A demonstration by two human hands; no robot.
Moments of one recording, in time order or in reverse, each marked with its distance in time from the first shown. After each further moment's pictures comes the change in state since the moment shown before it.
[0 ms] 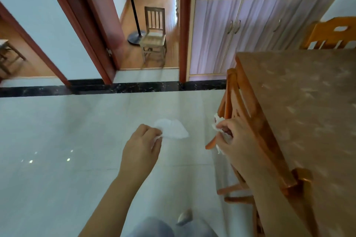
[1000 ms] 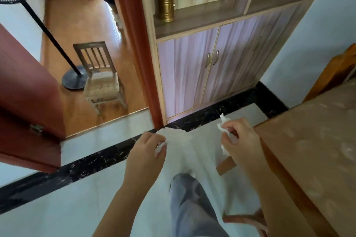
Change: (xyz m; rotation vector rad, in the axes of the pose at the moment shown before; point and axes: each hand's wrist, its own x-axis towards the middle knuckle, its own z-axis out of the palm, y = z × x) left_hand 0.620 -0.100 0.151 -0.150 -0.226 0.215; right_hand 0.563 0.079 0.067 0.004 0.283 0.374
